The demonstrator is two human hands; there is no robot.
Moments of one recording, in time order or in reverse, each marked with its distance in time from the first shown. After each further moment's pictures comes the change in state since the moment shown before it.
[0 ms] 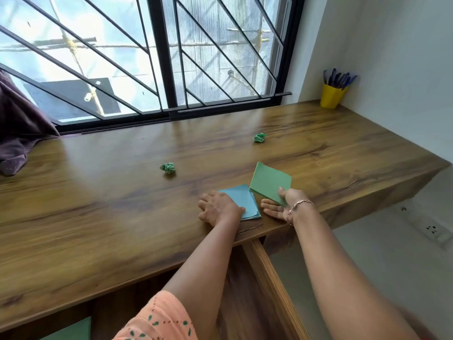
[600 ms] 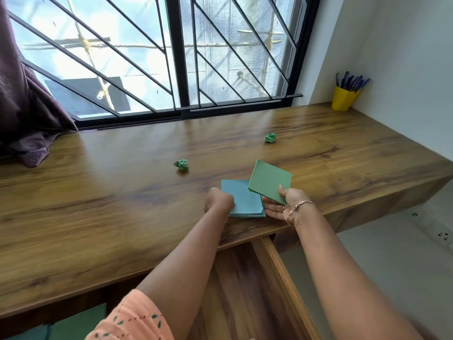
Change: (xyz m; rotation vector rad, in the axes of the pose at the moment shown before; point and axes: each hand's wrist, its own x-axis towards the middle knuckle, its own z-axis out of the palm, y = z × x) left_hand 0.027 -0.030 -0.021 -0.471 -0.157 -0.081; right_hand -0.023 0.009 0.023 -0.058 -0.065 -0.069
